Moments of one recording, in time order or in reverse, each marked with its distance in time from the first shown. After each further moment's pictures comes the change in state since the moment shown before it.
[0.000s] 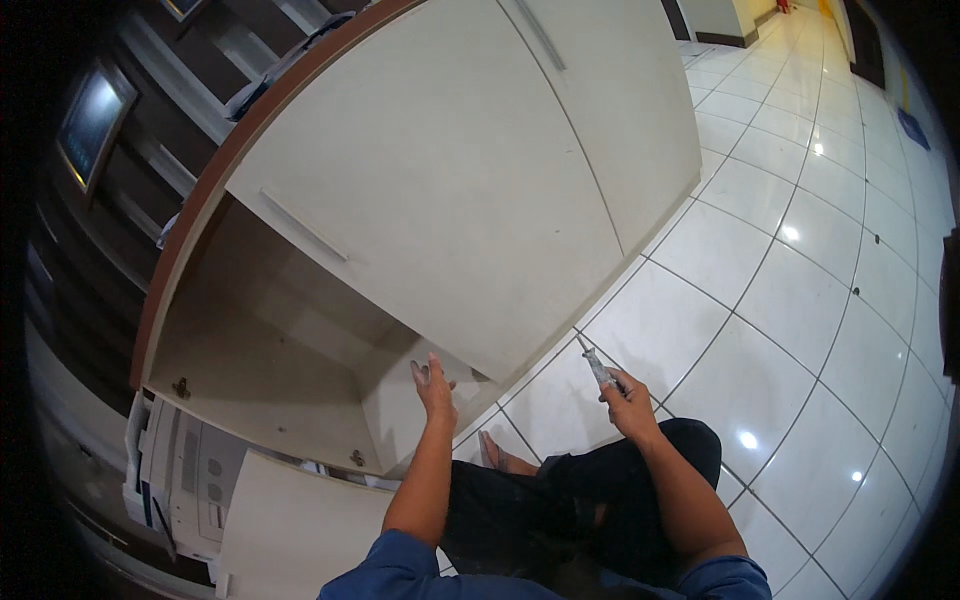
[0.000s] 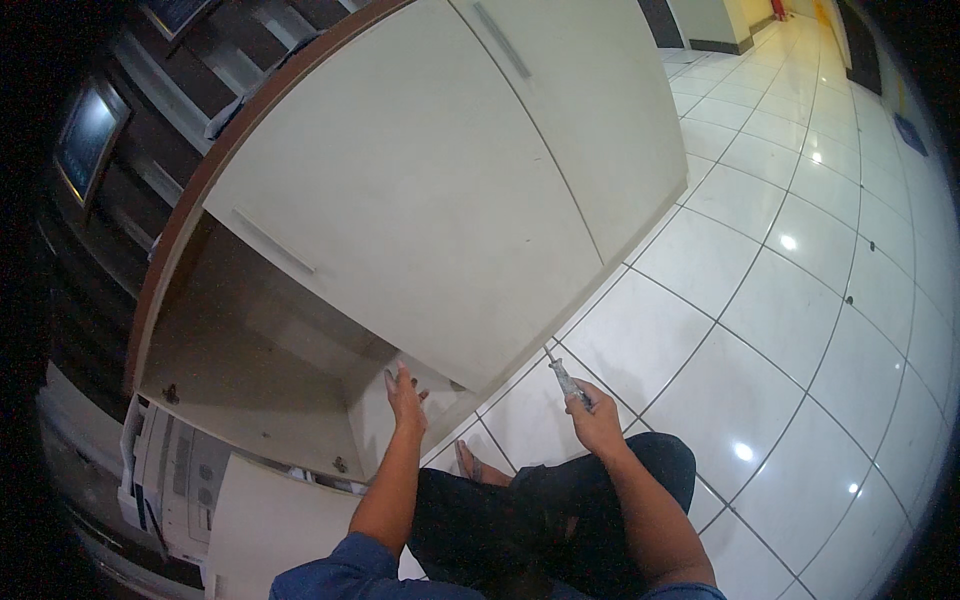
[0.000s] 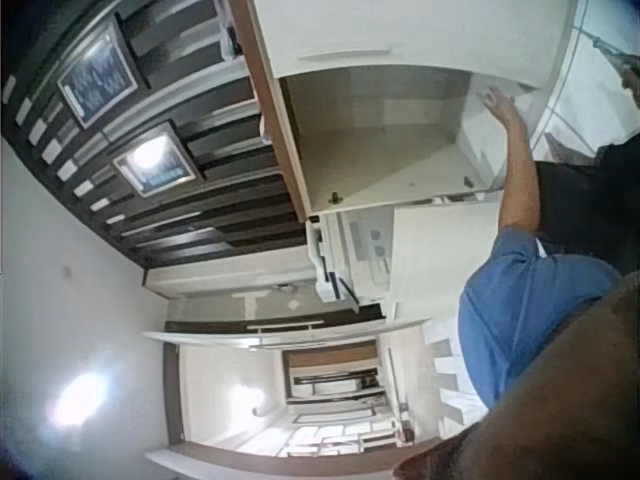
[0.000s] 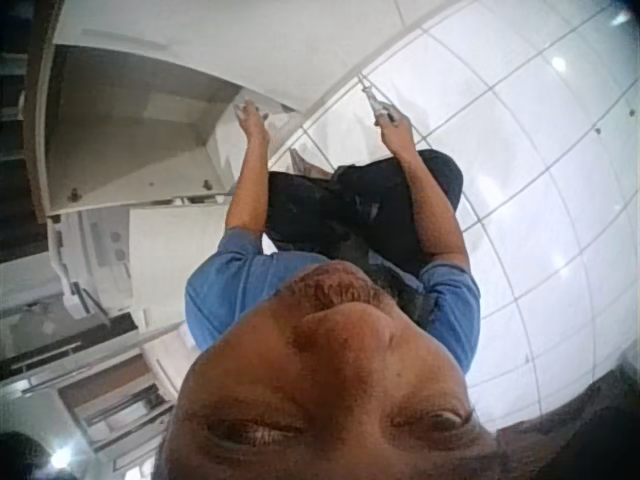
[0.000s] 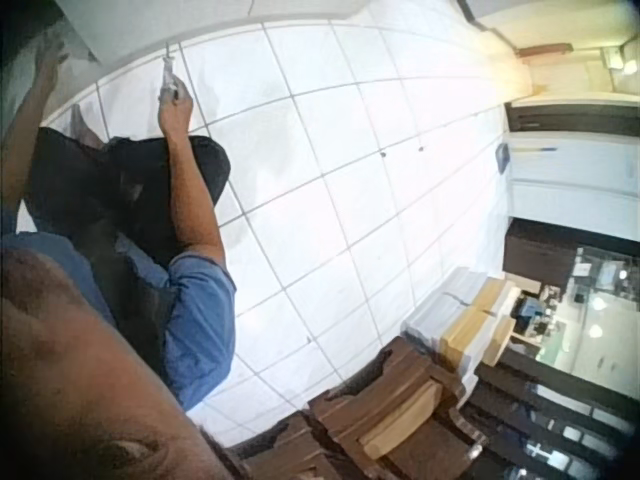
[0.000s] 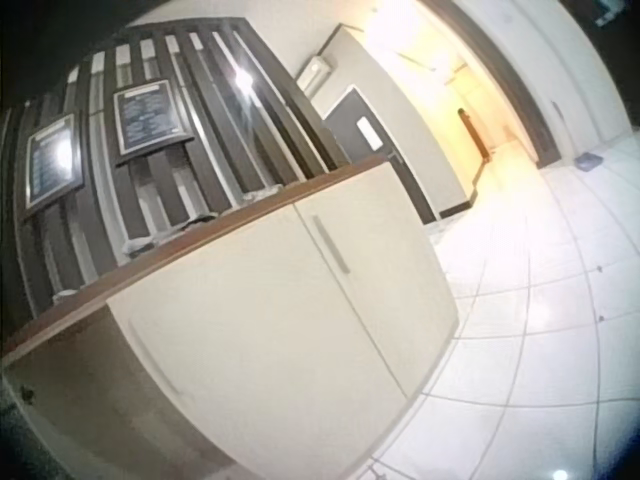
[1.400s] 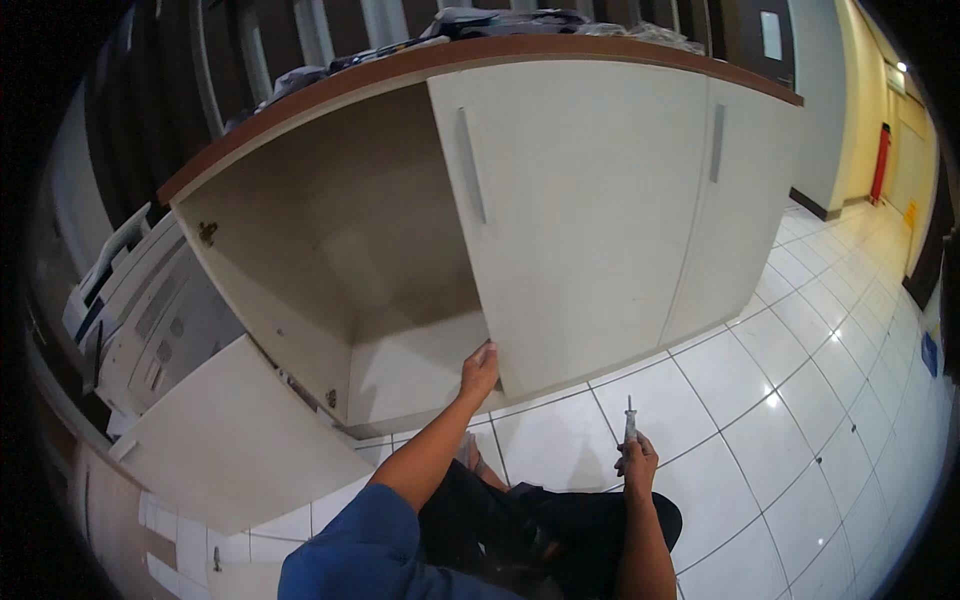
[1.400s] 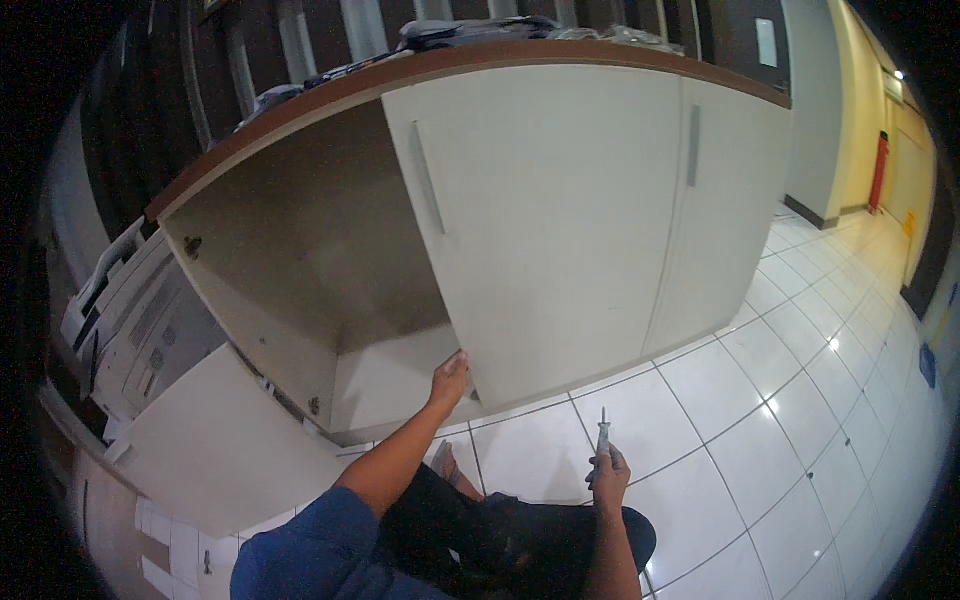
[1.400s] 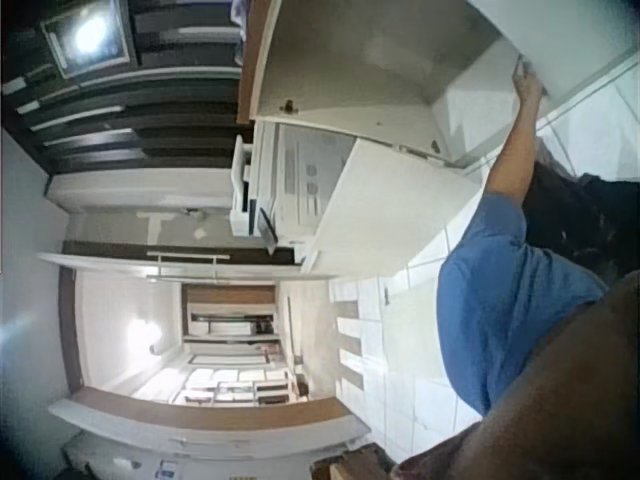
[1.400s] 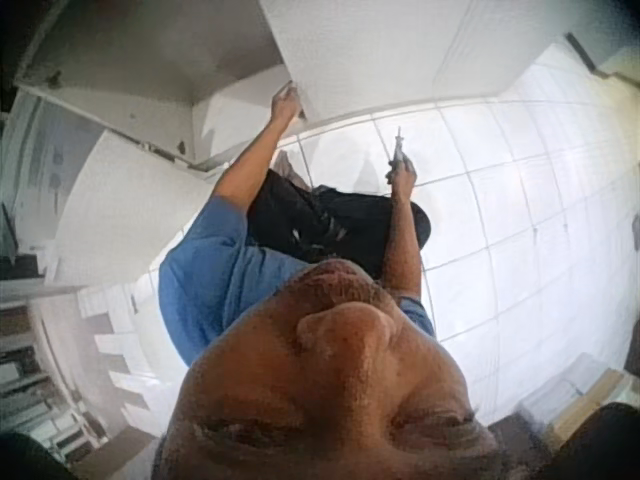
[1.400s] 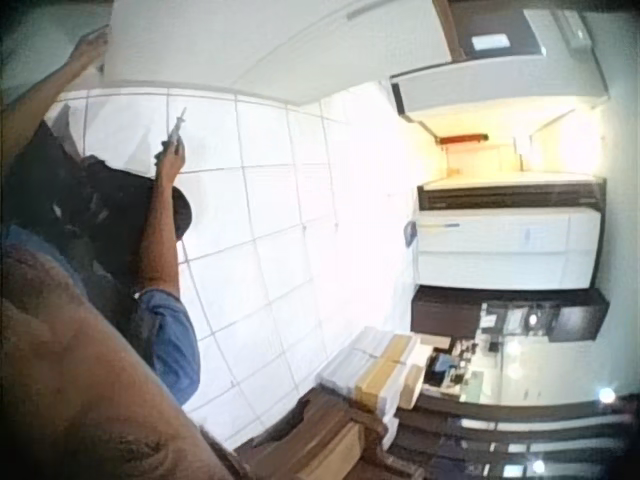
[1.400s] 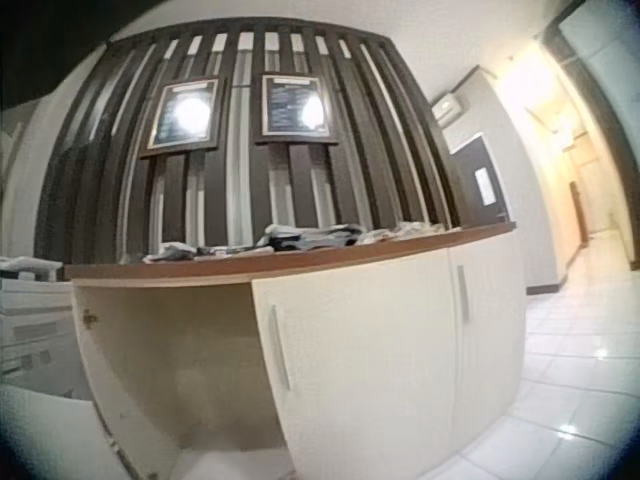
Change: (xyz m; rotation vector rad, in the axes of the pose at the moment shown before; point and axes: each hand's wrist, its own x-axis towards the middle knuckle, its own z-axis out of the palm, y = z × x) left_hand 0.027 -0.033 0.015 0.073 -0.159 0.126; right_hand 0.011 0.005 -0.010 -0.029 0.131 0.102
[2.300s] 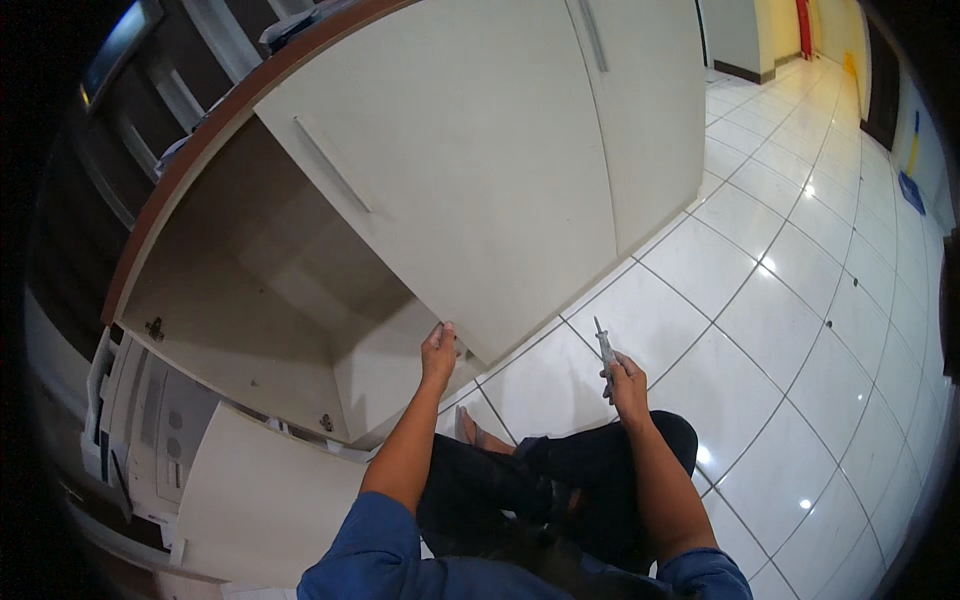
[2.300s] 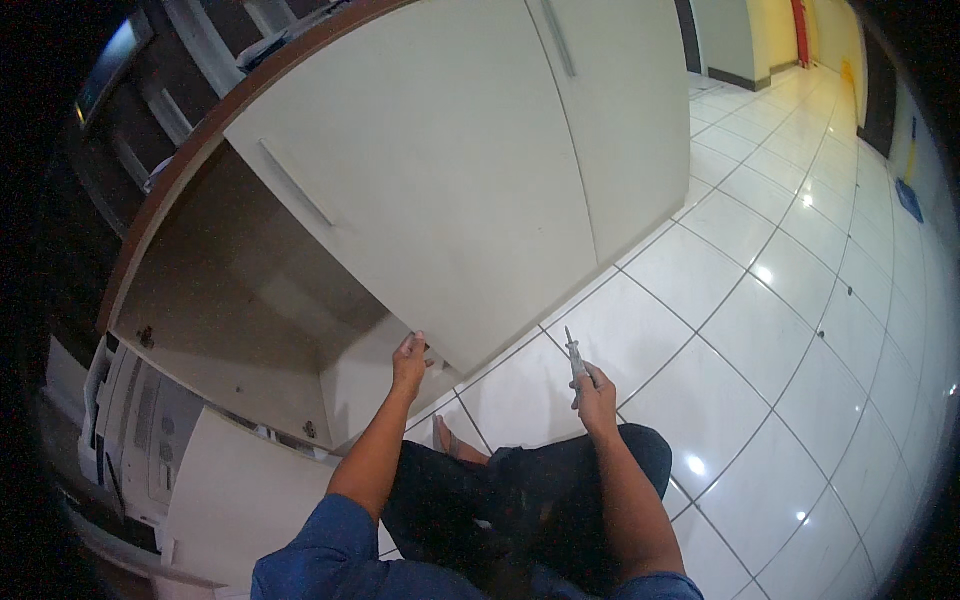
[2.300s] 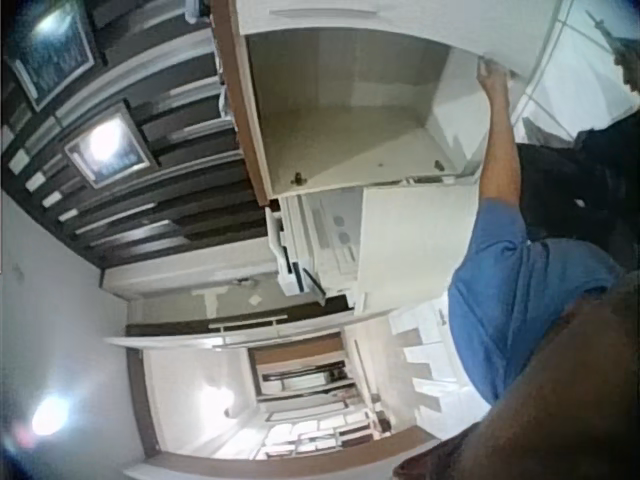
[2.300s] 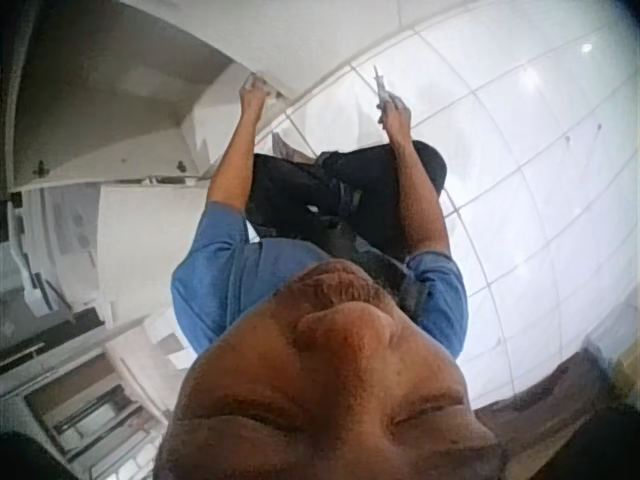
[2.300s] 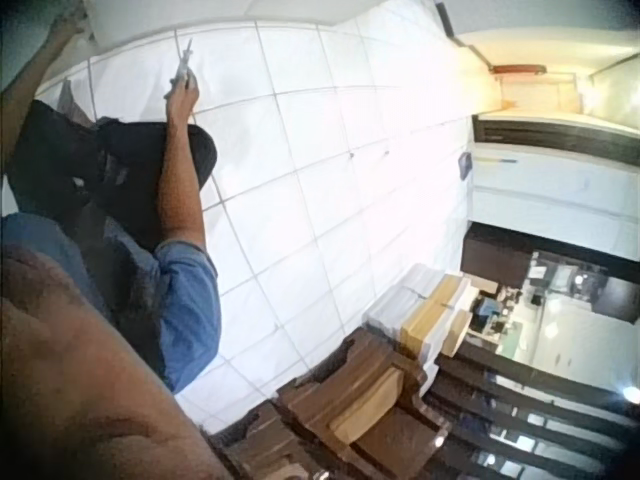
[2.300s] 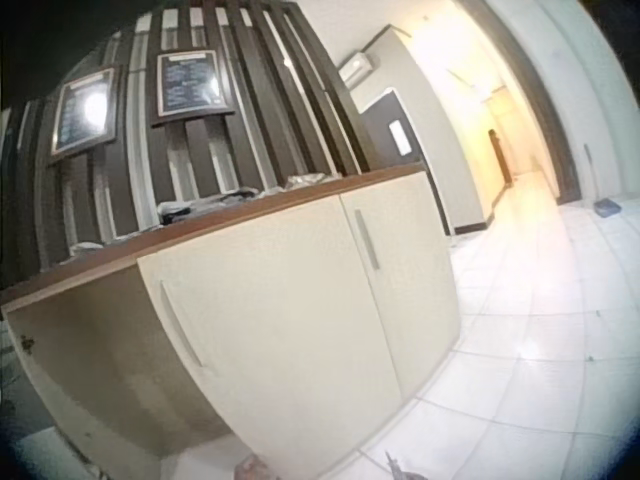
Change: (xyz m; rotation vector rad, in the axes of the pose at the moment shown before) left_hand -0.005 -0.006 -0.010 0.047 -0.167 -0.096; right_hand -0.005 -0.009 0.002 0.023 -0.001 0.001
